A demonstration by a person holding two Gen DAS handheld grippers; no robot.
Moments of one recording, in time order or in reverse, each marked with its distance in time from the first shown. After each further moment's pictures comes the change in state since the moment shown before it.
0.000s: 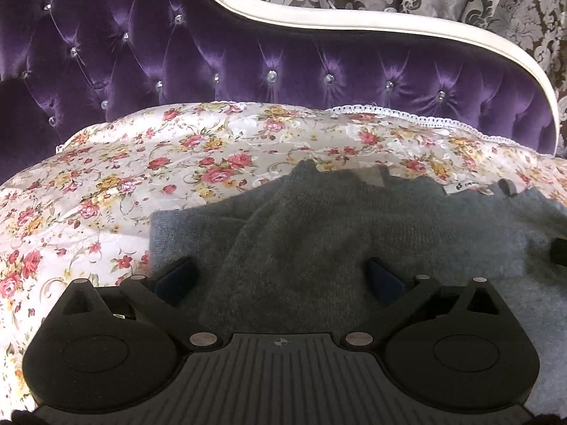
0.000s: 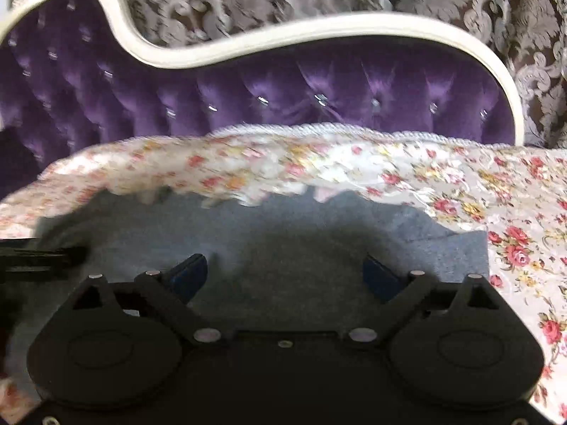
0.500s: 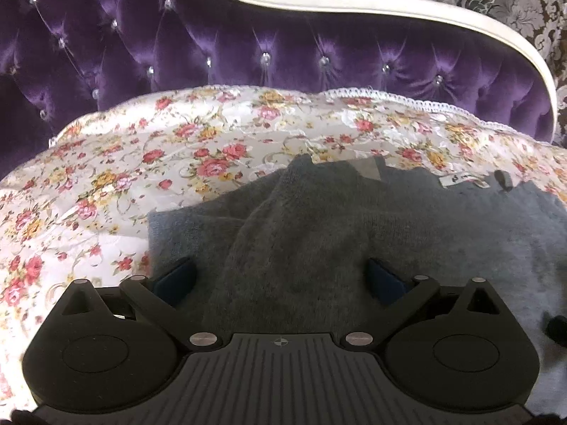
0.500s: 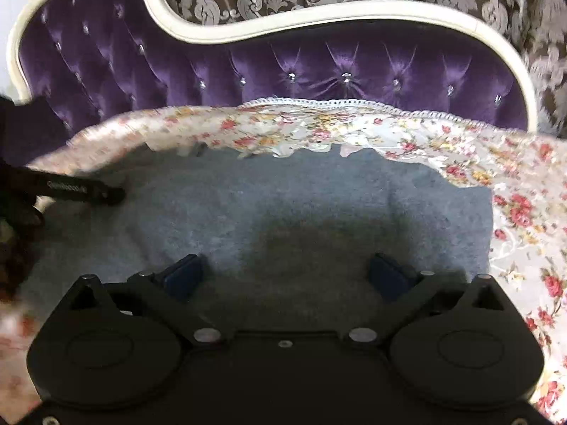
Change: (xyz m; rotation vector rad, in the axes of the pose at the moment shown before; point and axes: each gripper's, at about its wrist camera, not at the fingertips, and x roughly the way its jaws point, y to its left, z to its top) left arm -0.003 0.006 0.018 0.008 0.114 -0.033; right arm -0.023 0.000 -0.026 -0.010 0.058 0.080
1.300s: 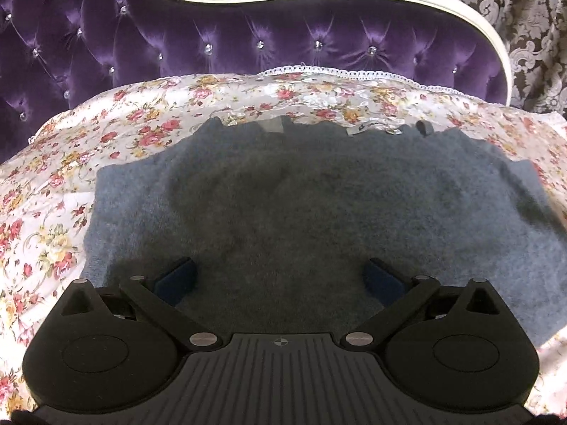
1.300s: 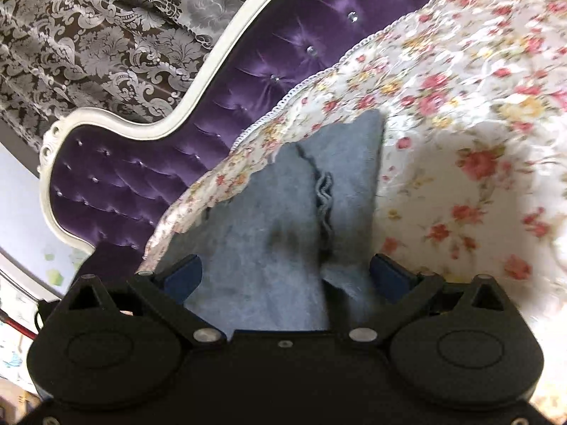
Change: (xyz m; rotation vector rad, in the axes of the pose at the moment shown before) left arm -0.029 -0.061 -0.041 0.078 0.013 -0.052; right arm -0.037 -0.140 -0.033 0.587 0.012 0.338
